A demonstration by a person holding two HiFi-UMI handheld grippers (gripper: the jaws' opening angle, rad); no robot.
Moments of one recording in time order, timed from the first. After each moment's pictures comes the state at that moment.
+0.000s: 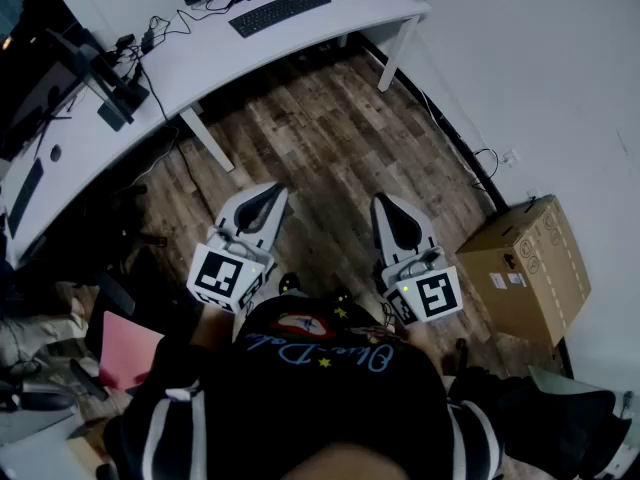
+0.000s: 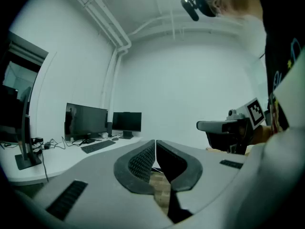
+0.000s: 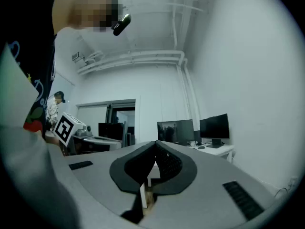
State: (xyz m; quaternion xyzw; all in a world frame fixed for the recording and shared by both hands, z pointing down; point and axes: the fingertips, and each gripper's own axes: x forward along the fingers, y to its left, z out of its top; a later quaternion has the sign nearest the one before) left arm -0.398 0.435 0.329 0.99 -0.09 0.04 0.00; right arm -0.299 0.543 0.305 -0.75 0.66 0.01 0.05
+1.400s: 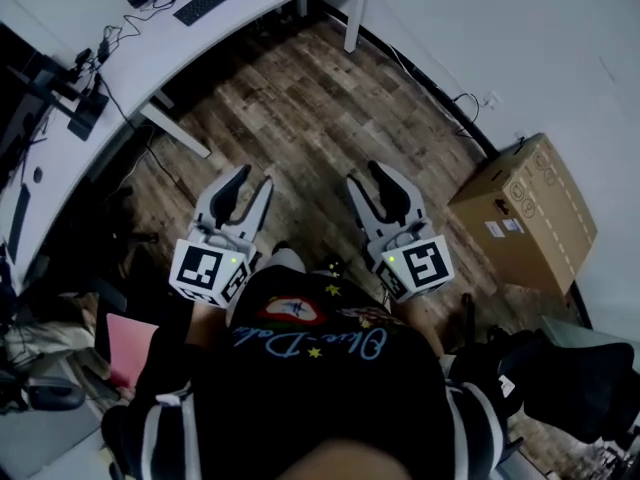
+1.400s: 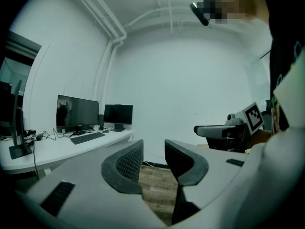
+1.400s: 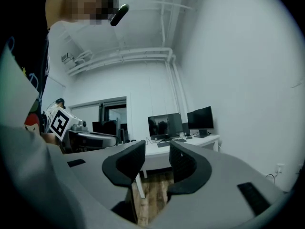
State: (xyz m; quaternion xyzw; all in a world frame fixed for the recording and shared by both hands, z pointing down) left arm -0.360 0.520 0.351 0.99 -0.07 0.08 0.02; right arm -0.255 0.629 0.344 -0.78 0.62 -0.04 0.06
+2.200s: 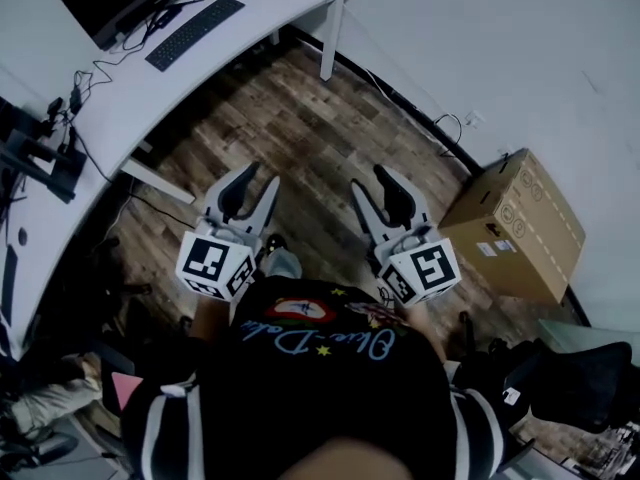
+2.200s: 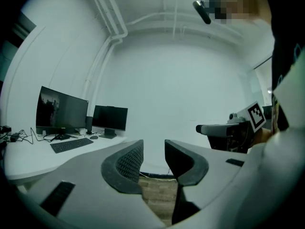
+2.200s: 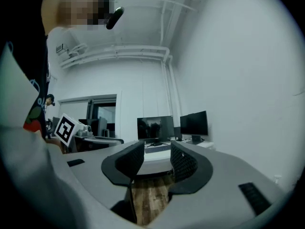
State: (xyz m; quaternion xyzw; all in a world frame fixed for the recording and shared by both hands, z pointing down) left arm -0.246 0.427 0.351 1.00 0.00 0.04 0.03; right arm -0.168 0.554 0.331 -0.81 0.59 -0.02 0.05
